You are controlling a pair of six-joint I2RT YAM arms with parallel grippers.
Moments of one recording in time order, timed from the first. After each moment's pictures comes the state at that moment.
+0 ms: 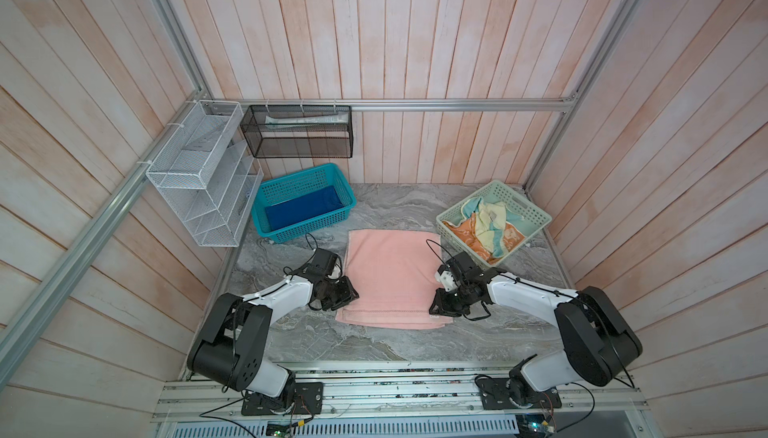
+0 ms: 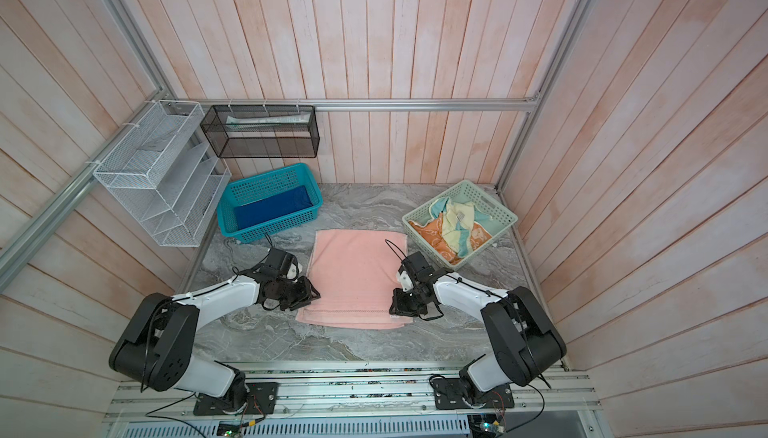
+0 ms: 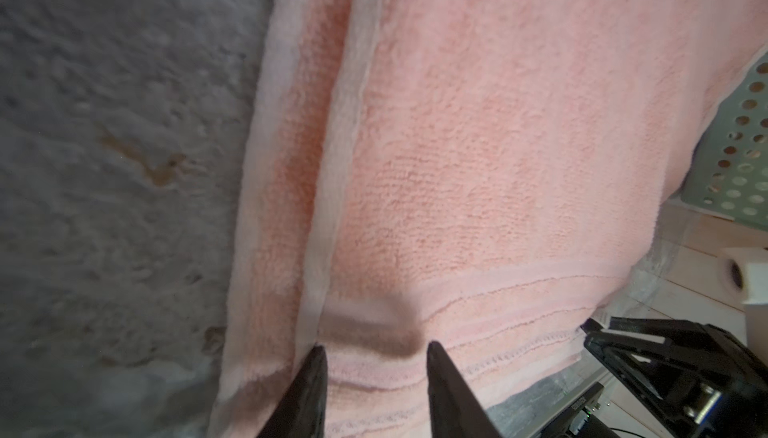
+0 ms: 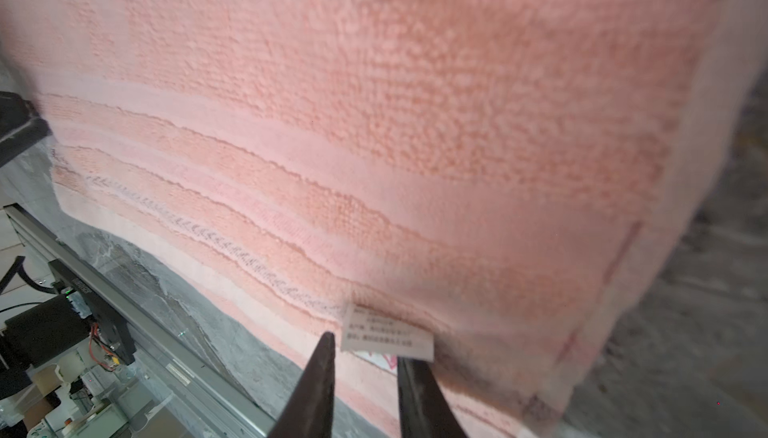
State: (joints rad) left arm -0.37 1.47 0.66 -0.33 0.41 -0.71; right arm 0.54 1.49 0.70 -0.49 -0.42 0.50
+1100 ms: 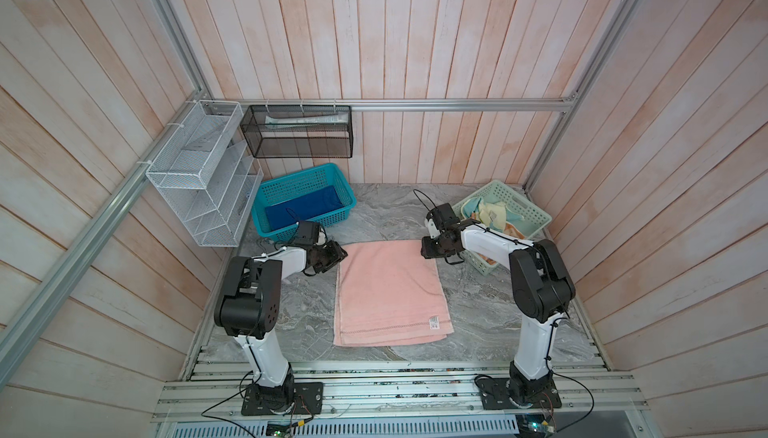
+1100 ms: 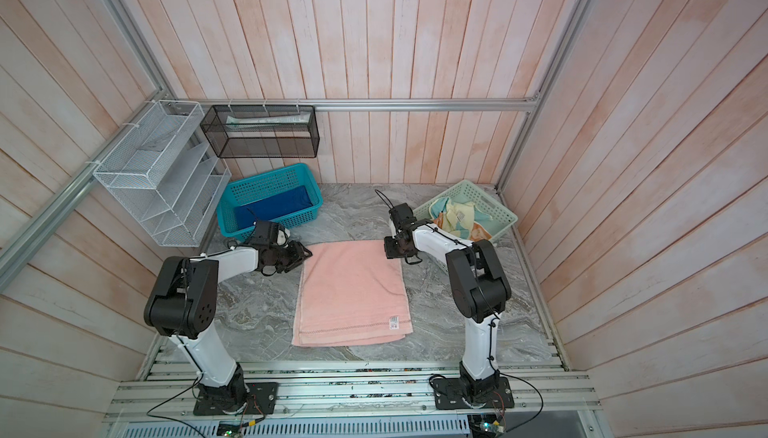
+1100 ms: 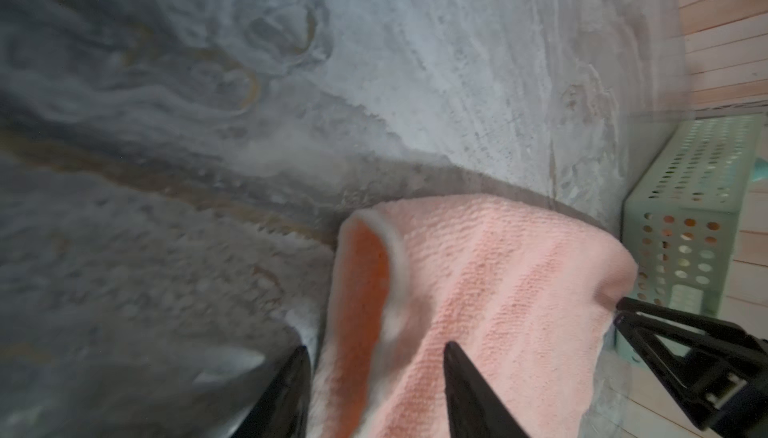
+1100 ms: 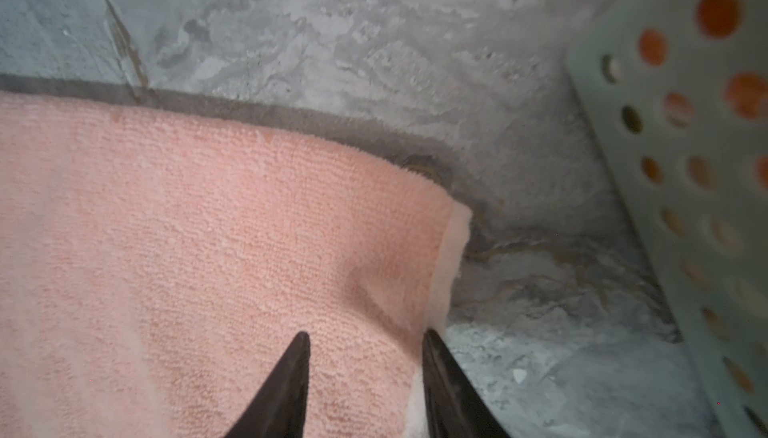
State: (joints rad) left arm -0.13 1.84 1.00 -0.13 0.44 -0.60; right arm 0.44 1.96 1.38 -0.53 -0.07 0.27
